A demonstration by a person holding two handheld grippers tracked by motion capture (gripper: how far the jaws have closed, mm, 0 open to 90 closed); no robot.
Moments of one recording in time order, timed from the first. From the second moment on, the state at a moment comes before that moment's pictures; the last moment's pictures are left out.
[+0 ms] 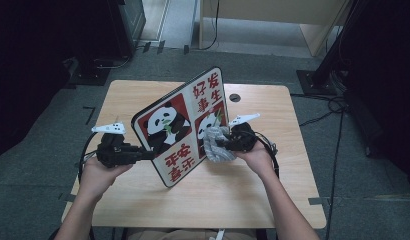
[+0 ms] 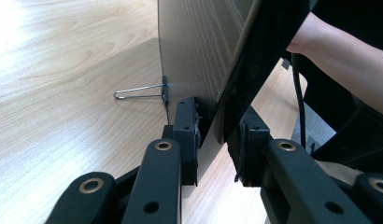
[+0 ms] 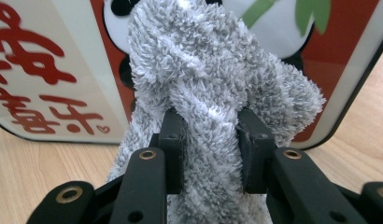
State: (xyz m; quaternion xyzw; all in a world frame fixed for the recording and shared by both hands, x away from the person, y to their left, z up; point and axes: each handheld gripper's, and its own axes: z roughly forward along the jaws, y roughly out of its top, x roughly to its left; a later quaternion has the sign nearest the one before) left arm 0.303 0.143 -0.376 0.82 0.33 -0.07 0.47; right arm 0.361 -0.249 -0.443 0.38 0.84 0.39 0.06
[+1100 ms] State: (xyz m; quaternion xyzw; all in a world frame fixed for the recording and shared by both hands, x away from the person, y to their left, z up) left arm 0.304 0.143 -0.378 0.82 0.33 -0.07 0.47; right arm 0.358 -0.256 -0.425 0.39 0.84 0.38 0.04
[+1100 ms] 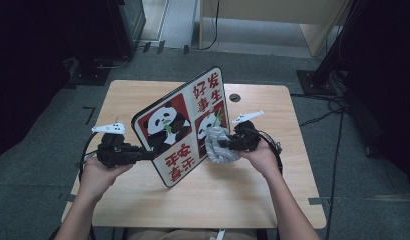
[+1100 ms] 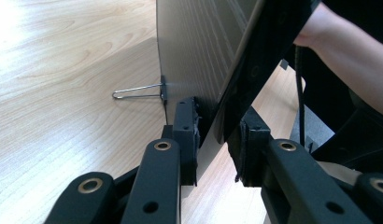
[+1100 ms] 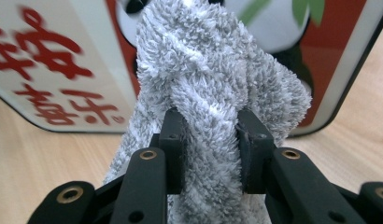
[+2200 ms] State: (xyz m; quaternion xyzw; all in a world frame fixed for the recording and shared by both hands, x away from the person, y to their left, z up) left arm 0.300 0.142 -0.378 0.81 0.33 -0.06 0.47; right arm 0.350 -0.207 -0.290 0.29 0.84 0.45 0.11
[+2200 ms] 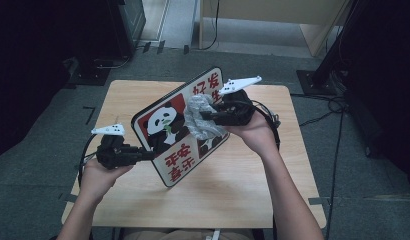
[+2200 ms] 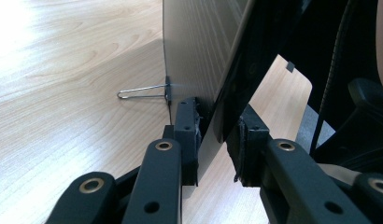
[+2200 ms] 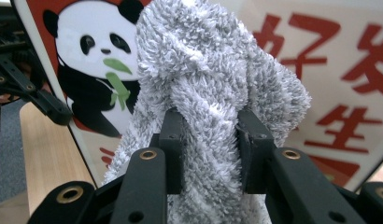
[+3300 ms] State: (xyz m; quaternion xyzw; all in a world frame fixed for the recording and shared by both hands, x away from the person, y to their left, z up) left arm 0.301 0.143 -0.377 0.82 0.33 -0.06 0.47; right arm 0.362 -0.192 -0.274 0.28 0.83 0.46 0.13
